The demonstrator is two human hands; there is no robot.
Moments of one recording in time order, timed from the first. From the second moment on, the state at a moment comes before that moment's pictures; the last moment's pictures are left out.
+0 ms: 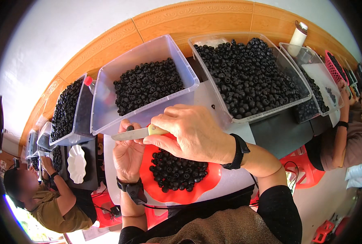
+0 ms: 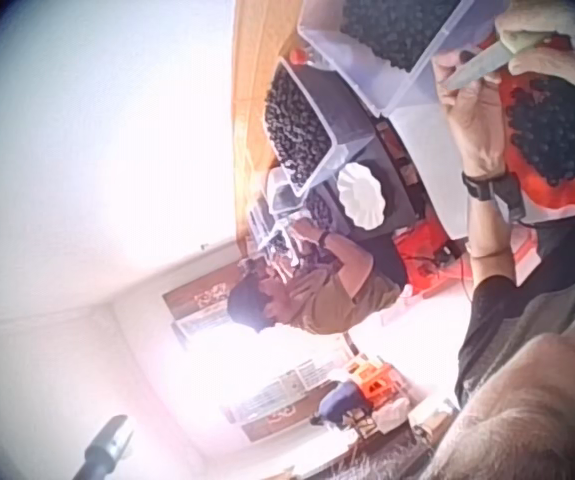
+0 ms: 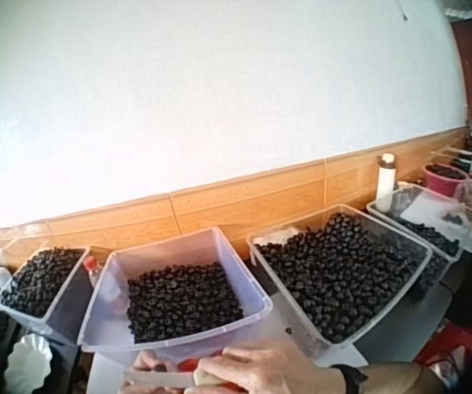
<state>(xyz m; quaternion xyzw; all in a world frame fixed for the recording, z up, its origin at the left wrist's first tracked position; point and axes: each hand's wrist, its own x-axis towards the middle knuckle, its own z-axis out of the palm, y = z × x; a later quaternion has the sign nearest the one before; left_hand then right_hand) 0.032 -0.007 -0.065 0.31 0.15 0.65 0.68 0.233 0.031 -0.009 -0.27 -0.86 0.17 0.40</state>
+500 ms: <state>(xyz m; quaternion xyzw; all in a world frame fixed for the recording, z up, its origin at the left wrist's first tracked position) 0.034 -0.011 -0.062 0.31 0.18 0.65 0.67 0.234 0.039 -0.014 -0.27 -0.83 0.18 0.45</state>
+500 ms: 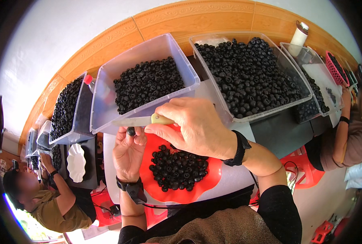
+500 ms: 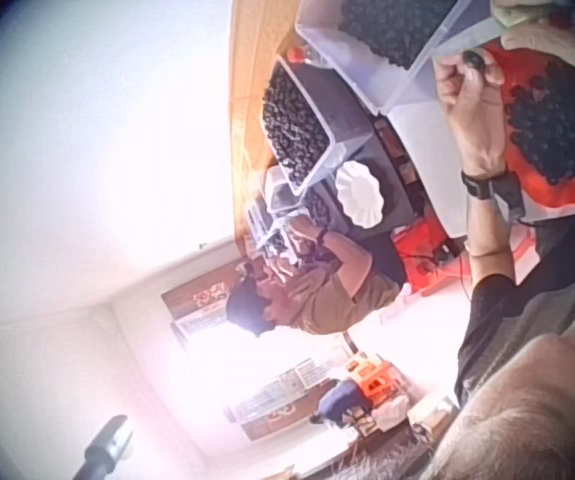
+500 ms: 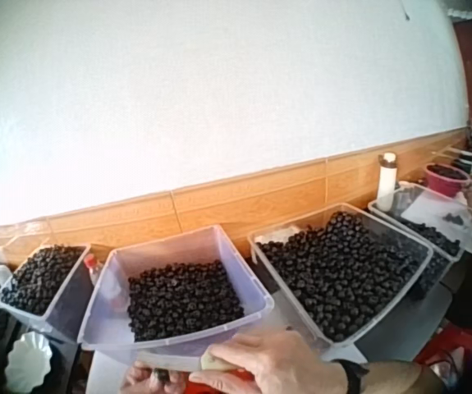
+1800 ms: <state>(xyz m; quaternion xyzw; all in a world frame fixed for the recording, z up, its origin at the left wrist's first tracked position) 0.072 -0.019 -0.042 0.81 0.53 0.19 0.15 0.255 0.032 0.007 -0.22 -0.78 0.33 0.49</state>
